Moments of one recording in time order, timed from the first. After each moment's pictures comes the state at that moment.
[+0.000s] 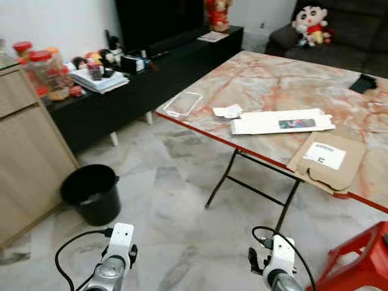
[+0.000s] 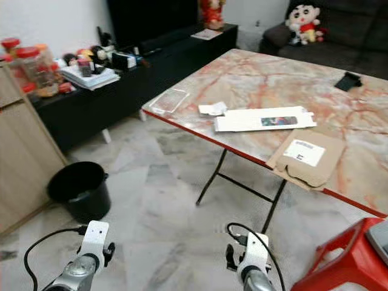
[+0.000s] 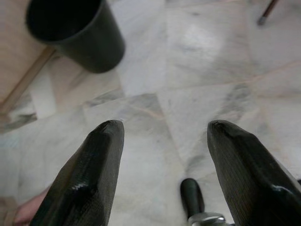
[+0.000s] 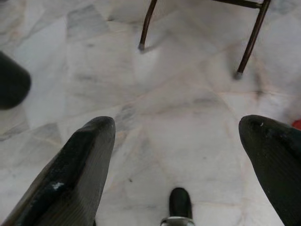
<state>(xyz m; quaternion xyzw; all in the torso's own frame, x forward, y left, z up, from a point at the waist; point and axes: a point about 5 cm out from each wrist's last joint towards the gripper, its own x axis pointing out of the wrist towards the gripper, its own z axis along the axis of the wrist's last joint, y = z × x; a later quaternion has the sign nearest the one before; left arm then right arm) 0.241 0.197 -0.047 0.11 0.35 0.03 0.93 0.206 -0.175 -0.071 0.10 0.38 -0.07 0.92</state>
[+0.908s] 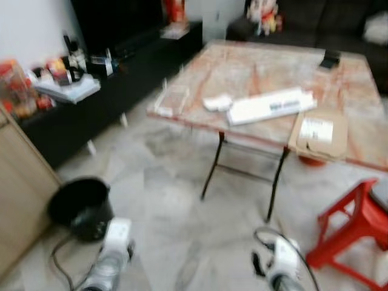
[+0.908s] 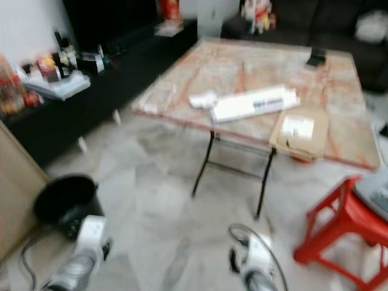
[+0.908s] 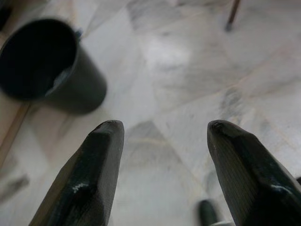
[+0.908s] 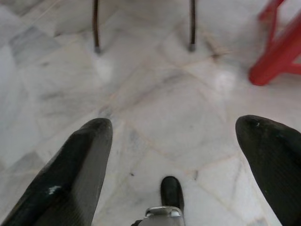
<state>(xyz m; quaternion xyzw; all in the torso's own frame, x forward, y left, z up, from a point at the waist) 0.248 0.191 -0.043 0.10 0.34 0.02 0.94 0.201 -0.189 -0.072 0.09 0.38 -0.09 0.91</state>
